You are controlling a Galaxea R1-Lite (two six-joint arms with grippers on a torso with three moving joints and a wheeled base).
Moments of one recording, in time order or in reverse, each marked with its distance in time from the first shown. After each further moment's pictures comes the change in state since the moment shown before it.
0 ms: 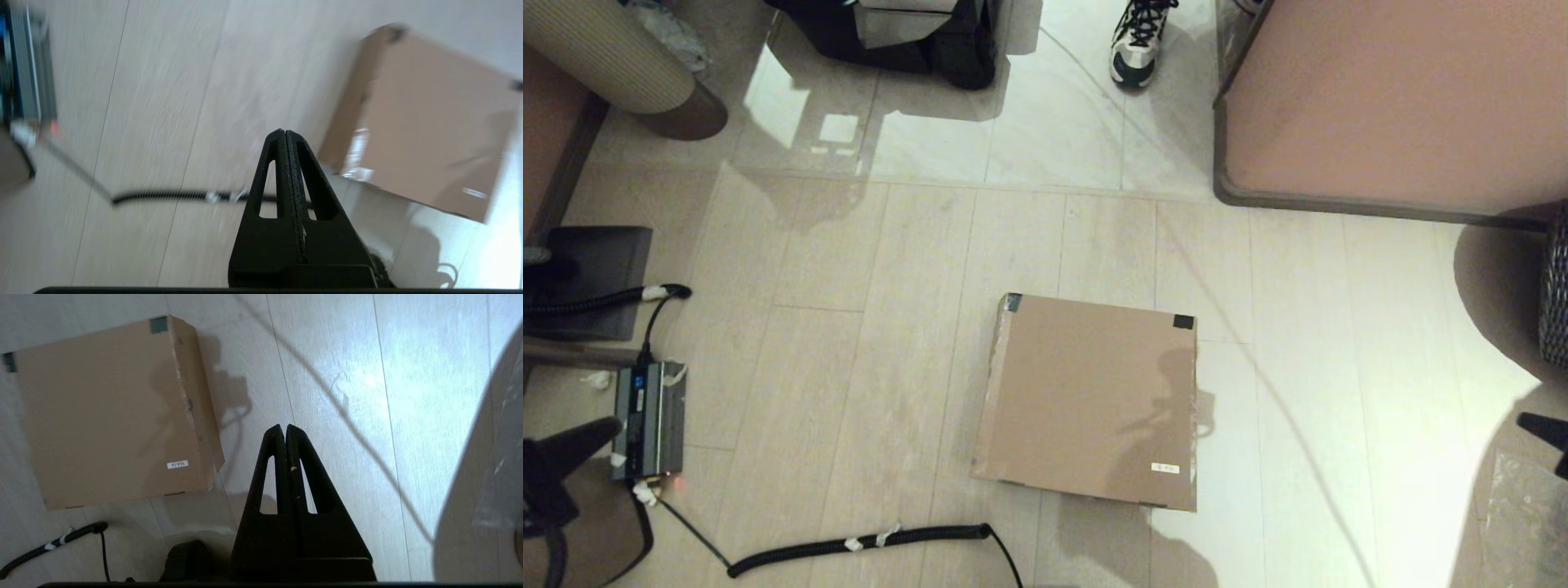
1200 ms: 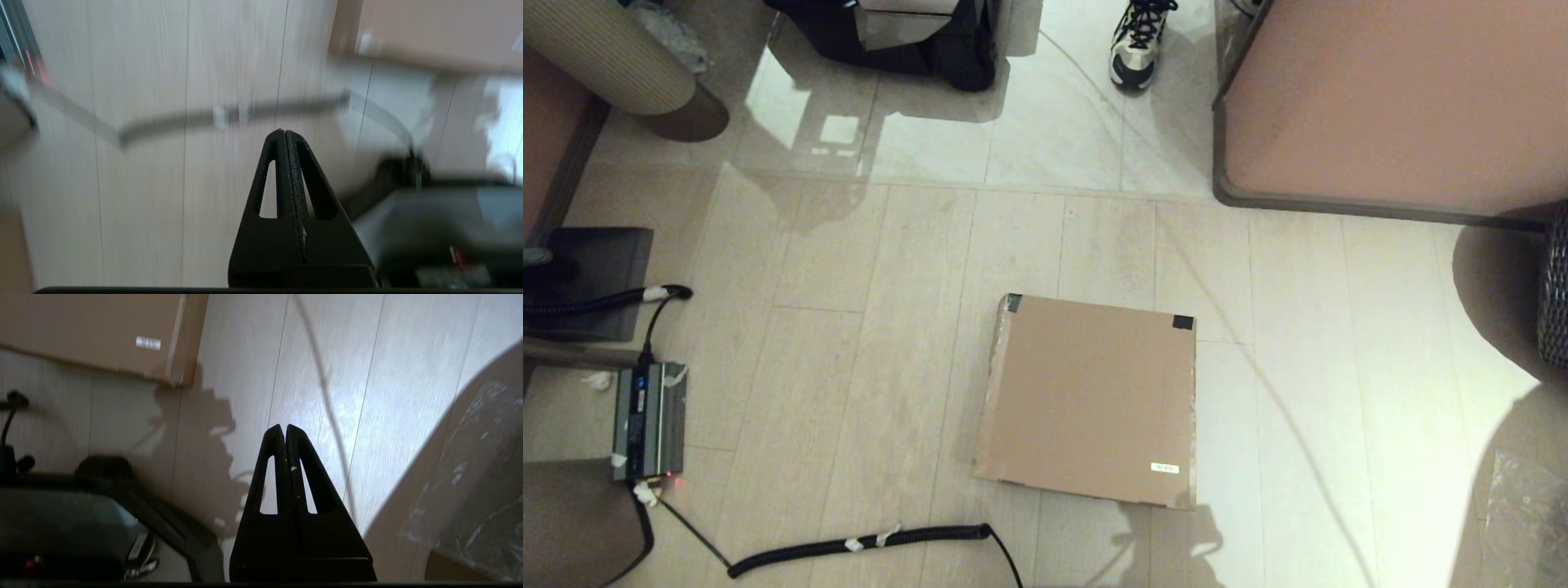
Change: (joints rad) left arm -0.155 -0.537 0.426 0.198 0.101 0.120; right arm 0.087 -0.793 0.439 0.258 0.014 -0.369
